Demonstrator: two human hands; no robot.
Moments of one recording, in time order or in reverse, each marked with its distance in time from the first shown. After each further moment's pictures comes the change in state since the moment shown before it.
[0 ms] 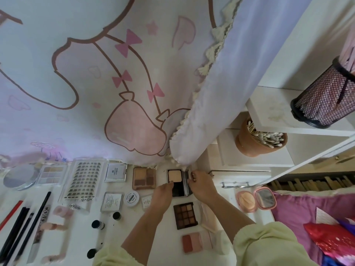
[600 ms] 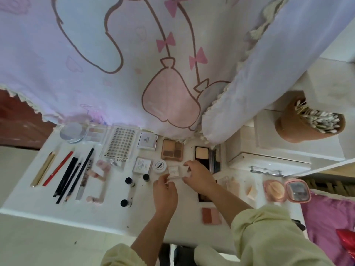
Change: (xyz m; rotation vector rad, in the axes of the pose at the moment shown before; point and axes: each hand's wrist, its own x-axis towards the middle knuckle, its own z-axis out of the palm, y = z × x) left_hand -0.051 -0.067 -0.033 0.071 0.424 0.031; right_hand -0.021 -0.023 0.072 -0.159 -0.290 -0.310
